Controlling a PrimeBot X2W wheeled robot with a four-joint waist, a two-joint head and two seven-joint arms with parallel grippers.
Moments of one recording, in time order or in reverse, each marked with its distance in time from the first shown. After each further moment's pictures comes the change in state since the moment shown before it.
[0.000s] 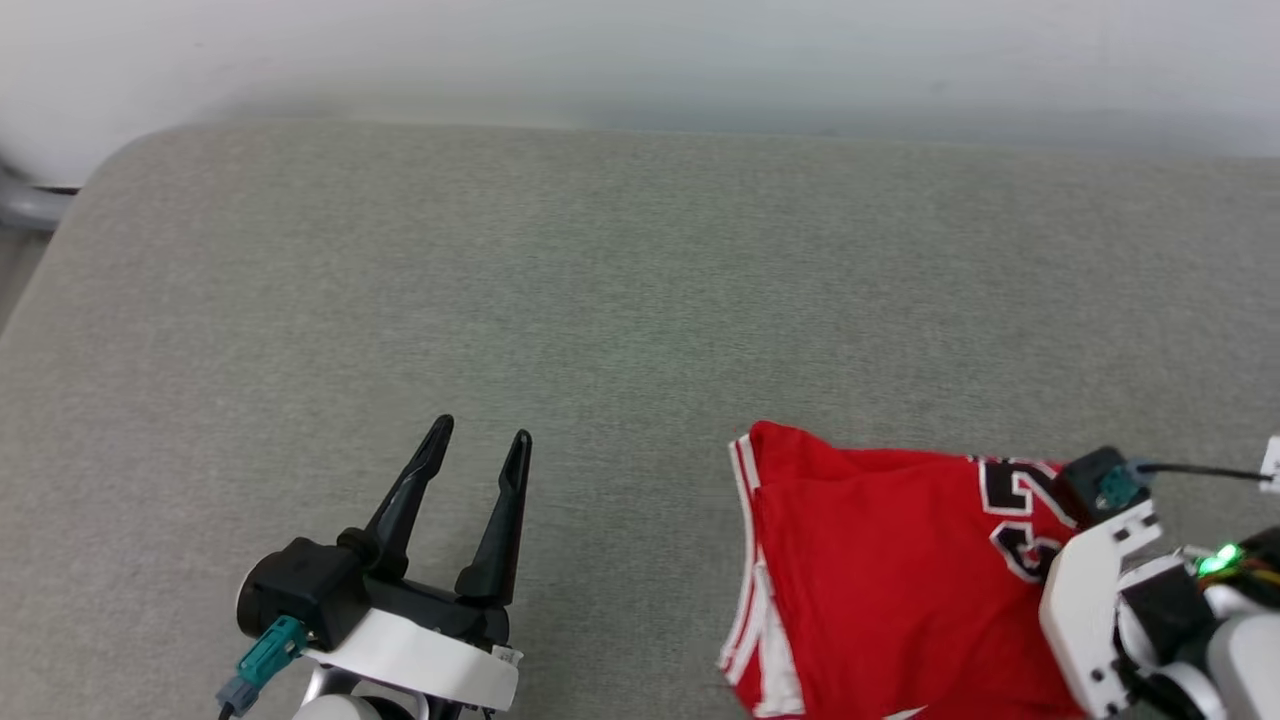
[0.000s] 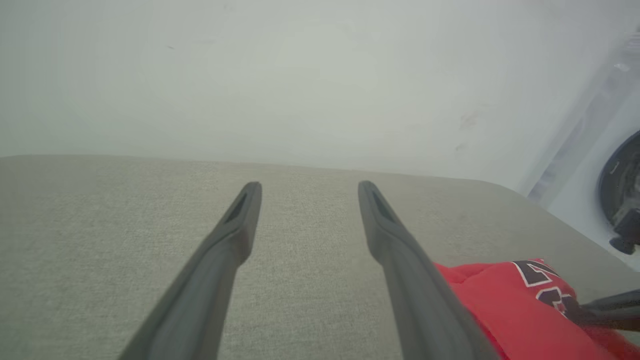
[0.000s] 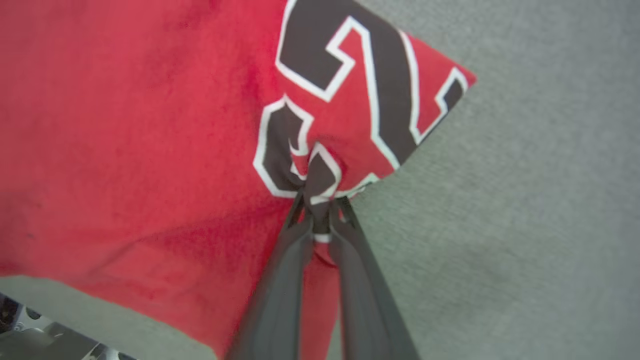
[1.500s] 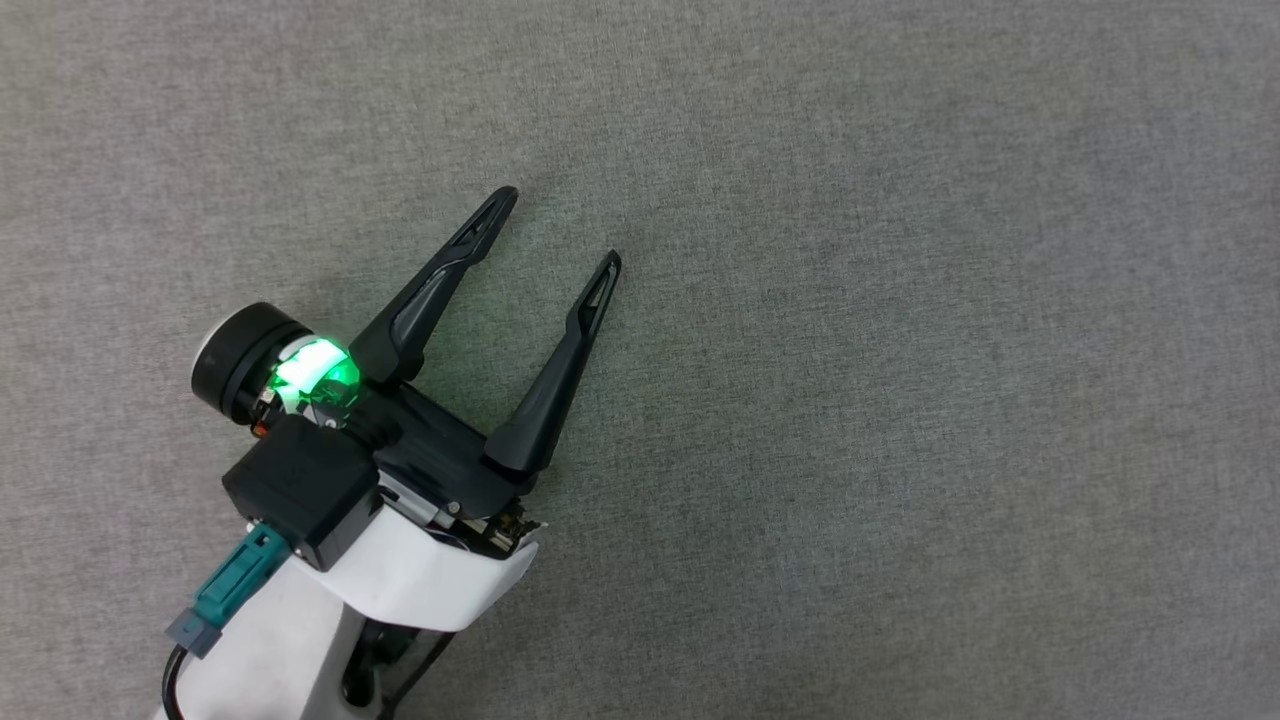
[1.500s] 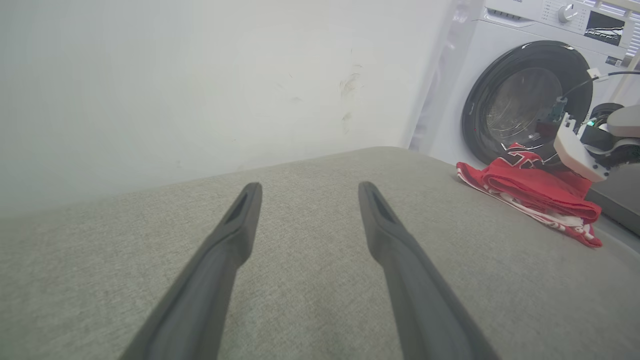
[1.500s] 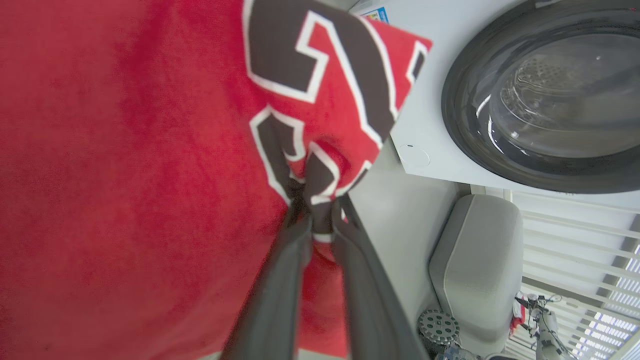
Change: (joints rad) left arm -0.319 0.192 -0.168 -0.237 0.063 -0.001 0.000; right arm -0.589 -0.413 -0.151 0.706 -0.242 0.000 -0.505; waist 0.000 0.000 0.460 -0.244
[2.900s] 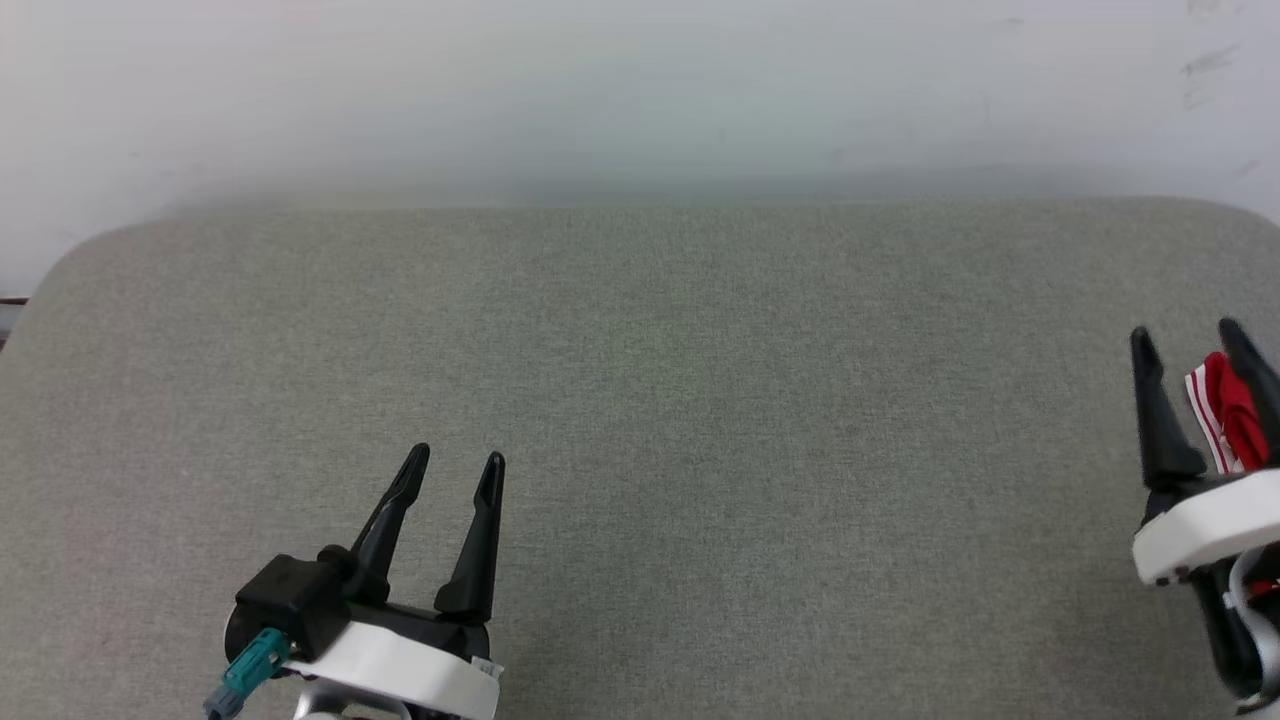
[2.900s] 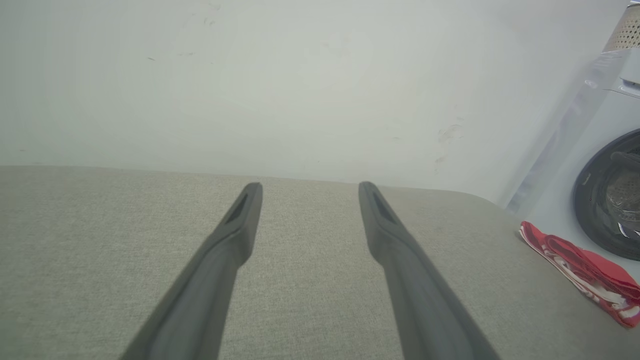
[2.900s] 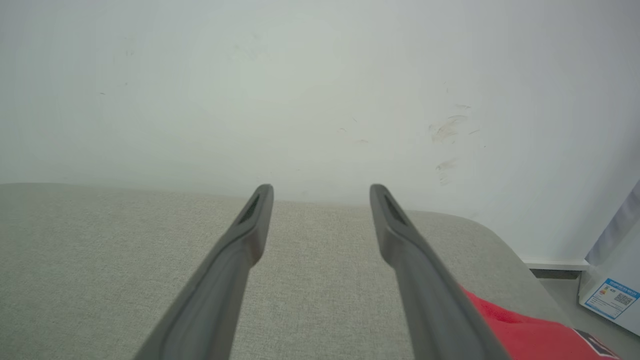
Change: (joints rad) left arm 0.337 -0.198 0.206 0.291 -0.086 0.000 0.000; right arm 0.517 0.562 -0.178 -0.632 0.186 -0.001 -0.380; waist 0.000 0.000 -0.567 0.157
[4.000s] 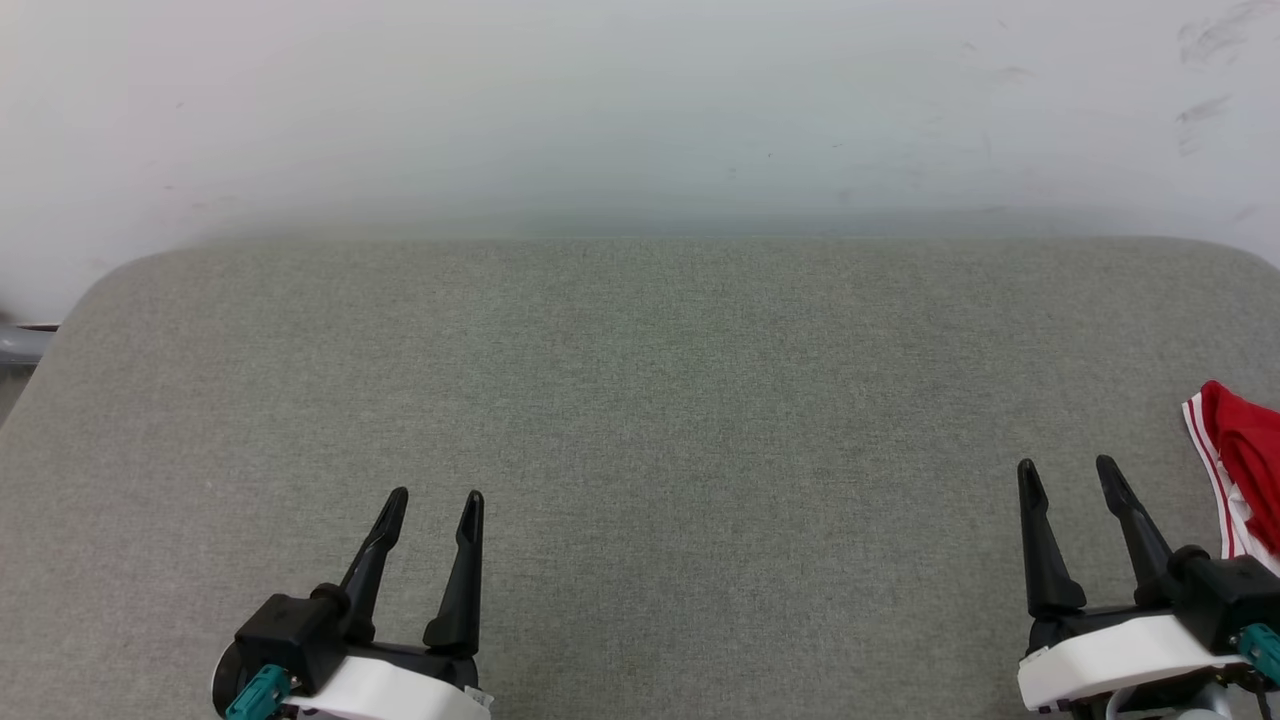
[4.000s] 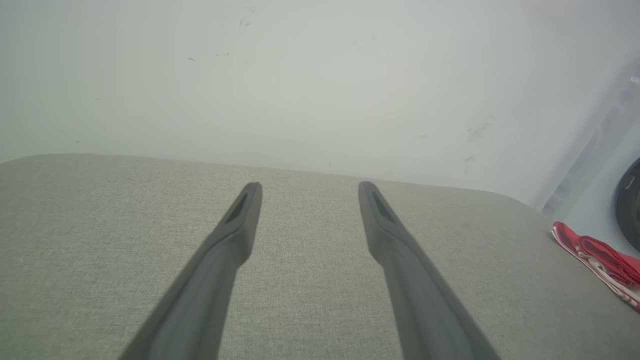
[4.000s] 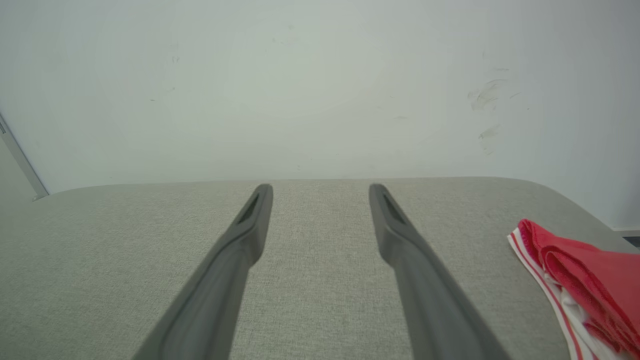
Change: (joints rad) left arm 0.069 -0.066 0.082 0.026 0.079 0.000 0.000; right arm 0.202 0.189 0.049 0.018 -0.054 0.000 -0.202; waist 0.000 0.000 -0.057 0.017
